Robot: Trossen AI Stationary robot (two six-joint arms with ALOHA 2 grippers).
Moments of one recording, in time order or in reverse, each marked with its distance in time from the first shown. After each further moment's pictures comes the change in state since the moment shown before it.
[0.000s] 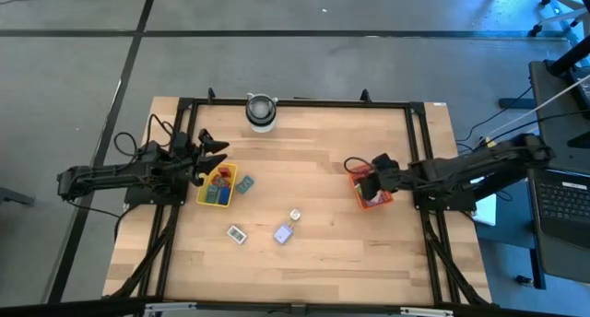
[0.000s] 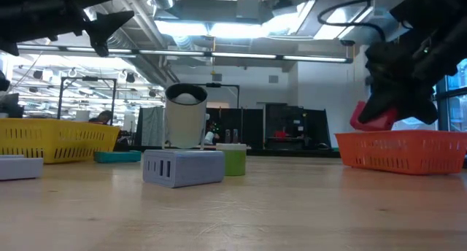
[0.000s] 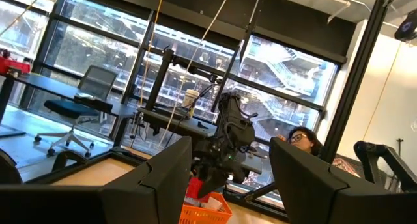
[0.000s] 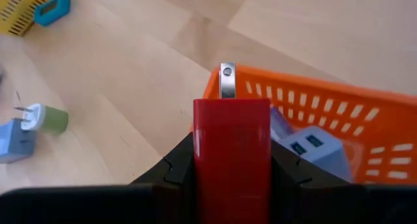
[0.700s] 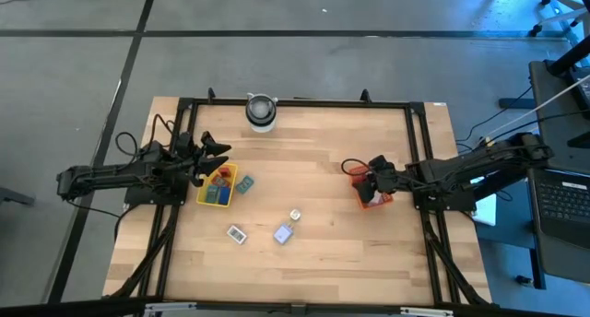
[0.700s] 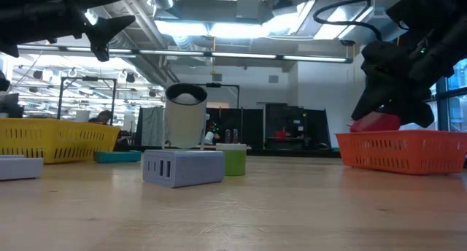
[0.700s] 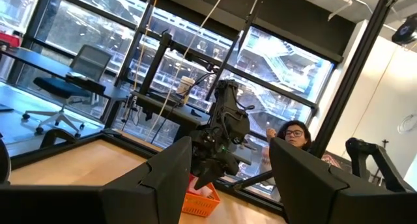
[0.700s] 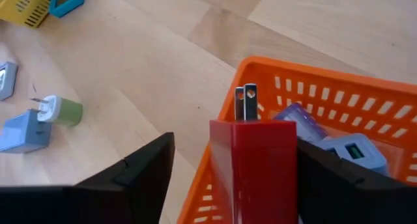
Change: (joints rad) left arm 0.000 0.008 -0.001 -0.032 0.024 -0.073; right arm 0.006 0.062 0.002 0.074 -0.045 -0.004
